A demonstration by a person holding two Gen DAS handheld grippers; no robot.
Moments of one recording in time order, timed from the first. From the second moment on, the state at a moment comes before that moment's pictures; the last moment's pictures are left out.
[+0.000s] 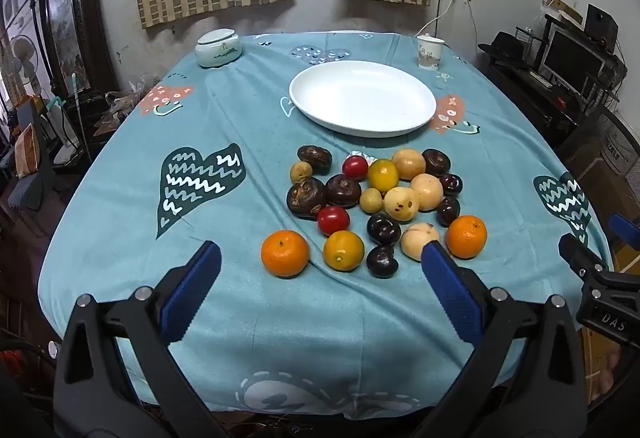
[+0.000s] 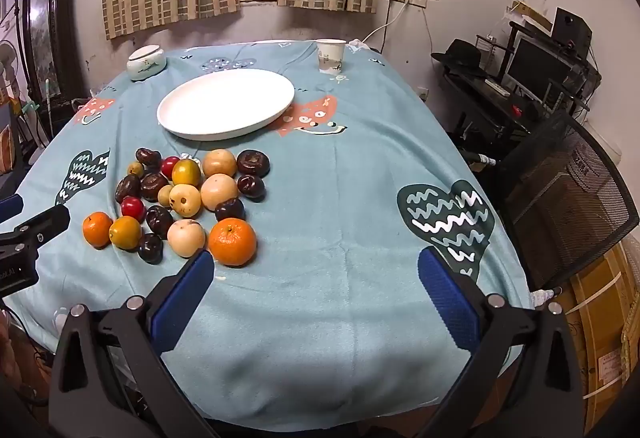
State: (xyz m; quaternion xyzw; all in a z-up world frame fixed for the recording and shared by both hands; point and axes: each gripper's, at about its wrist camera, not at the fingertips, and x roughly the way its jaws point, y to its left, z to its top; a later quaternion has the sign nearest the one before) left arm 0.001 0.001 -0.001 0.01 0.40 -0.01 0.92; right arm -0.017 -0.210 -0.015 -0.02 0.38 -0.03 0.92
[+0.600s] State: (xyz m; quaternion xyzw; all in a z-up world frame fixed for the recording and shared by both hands) left arm -0.003 0.001 0.001 0.01 0.39 0.00 0.92; right arm -0.019 -0.207 -0.015 -0.02 0.38 -0.02 0.92
